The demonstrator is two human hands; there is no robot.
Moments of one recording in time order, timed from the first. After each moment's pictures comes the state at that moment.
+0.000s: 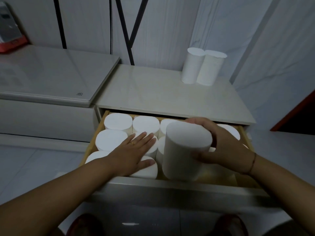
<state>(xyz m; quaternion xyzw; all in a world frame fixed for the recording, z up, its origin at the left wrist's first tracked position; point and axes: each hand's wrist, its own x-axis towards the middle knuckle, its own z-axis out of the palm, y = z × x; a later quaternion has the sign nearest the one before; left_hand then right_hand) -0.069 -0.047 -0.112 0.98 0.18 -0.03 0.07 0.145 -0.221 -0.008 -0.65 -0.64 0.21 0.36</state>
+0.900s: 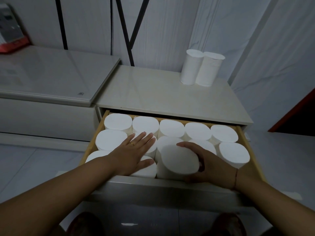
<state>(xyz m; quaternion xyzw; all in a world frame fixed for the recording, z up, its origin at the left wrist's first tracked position) -0.070 -0.048 -0.118 0.98 0.17 -0.04 0.06 0.143 -0.236 -0.067 -0.65 -0.62 0.33 0.29</state>
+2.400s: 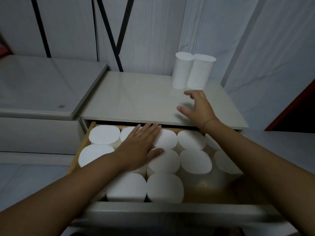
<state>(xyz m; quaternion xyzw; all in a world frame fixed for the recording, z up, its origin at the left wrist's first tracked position) 0.001 -0.038 -0.086 0.98 0.19 0.04 0.08 0.227 -0.105 -0.025 -0.78 -0.51 0.02 0.36</state>
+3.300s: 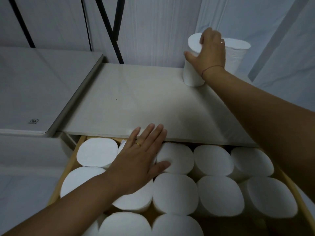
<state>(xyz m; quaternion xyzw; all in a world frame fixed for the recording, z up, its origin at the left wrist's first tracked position) 0.022 0.008 -0.098 0.97 0.21 0.05 0.06 0.330 0.079 0.008 -0.81 -0.45 -0.19 0.32</state>
